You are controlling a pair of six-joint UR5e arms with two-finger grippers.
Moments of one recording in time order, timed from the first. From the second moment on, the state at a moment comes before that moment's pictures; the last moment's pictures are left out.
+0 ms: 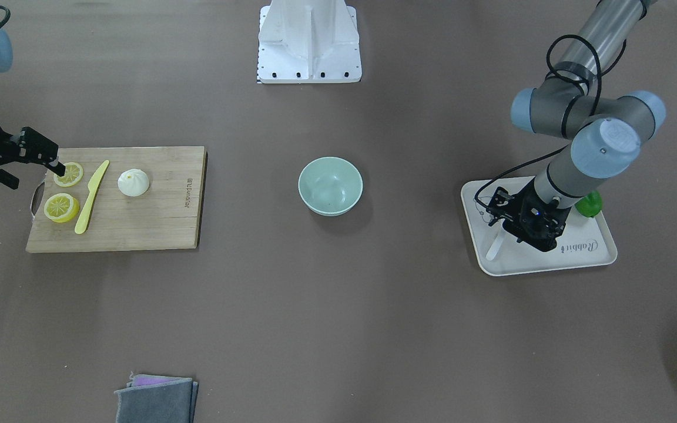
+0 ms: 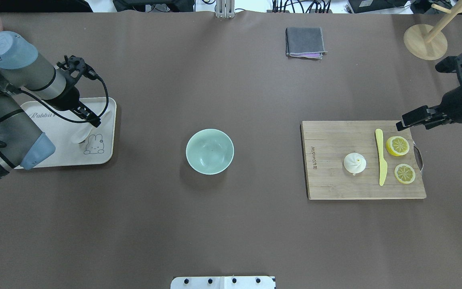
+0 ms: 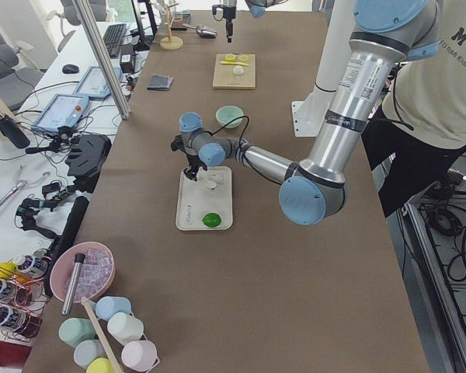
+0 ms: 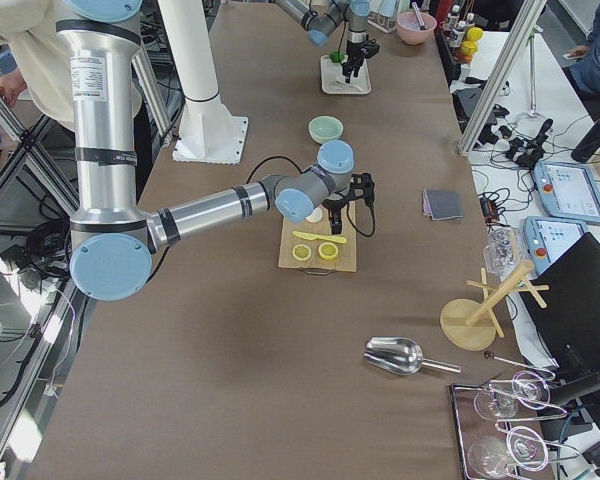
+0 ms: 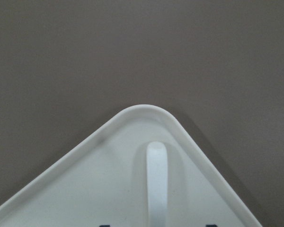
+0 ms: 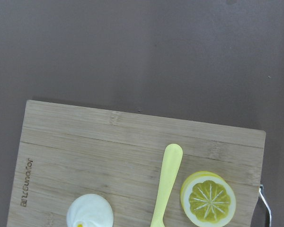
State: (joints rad) left arm -0.89 -1.95 -1.47 -1.93 -2.18 -0.29; right arm 1.05 -1.57 1.85 -1.15 2.35 0.71
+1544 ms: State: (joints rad) left arm -0.86 -2.03 -1.55 -1.92 -2.17 -0.52; right arm 1.02 -1.54 1.86 -1.15 2.34 0.77
